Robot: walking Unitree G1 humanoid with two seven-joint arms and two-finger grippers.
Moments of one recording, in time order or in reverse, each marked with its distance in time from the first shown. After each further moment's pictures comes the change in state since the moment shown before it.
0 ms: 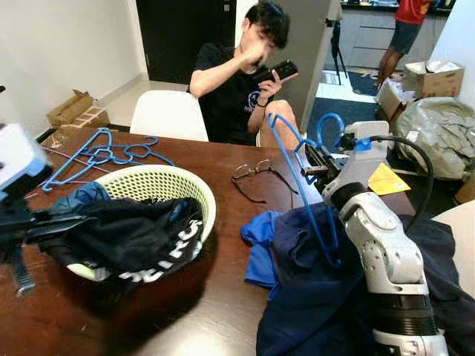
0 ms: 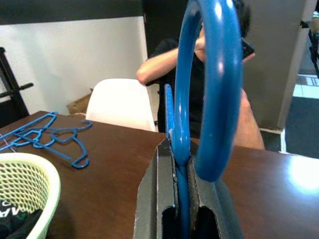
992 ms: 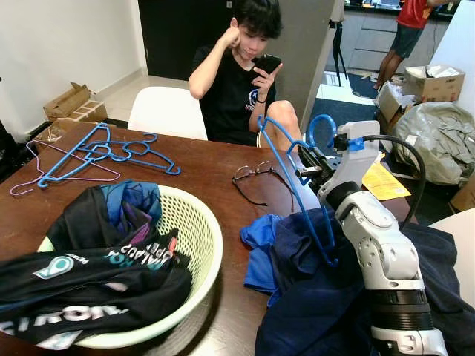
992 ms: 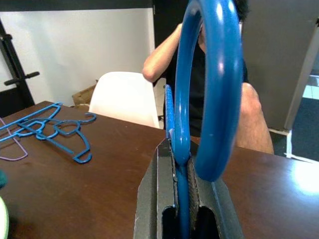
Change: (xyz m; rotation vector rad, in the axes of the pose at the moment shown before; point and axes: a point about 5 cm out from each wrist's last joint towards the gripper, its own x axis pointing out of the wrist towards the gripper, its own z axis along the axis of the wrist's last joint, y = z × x) left arm -0.036 0.040 -0.118 -0.073 0.621 0.682; right arm 0.003 -0.001 -0.002 -0.007 0.012 0.033
